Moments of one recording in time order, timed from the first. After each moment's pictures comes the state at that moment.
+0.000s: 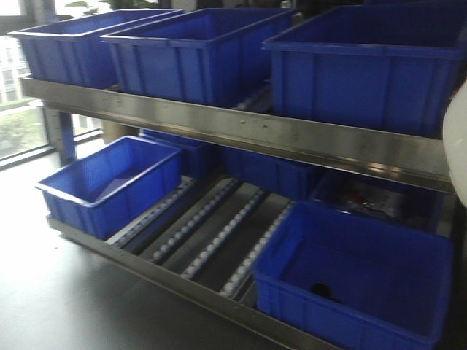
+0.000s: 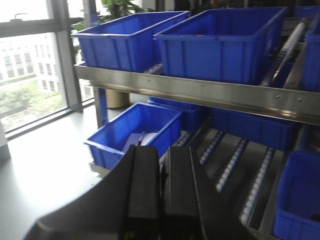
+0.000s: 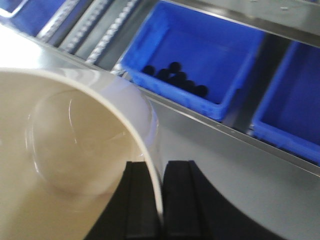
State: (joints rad) left arm -0.02 -0.01 0.01 -0.07 0.08 0.10; right arm -0.15 0.45 -0.60 0.22 0.88 -0.07
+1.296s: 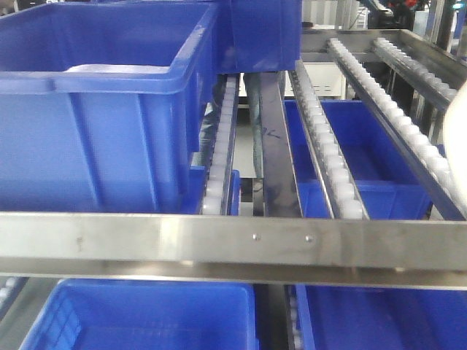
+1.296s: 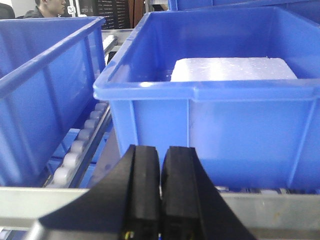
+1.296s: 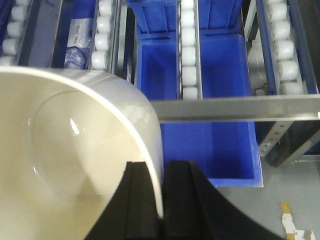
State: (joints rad) left arm -0.02 -0.01 0.01 -0.07 0.08 0.10; right arm -0.15 0.45 -0.60 0.22 0.88 -0.07
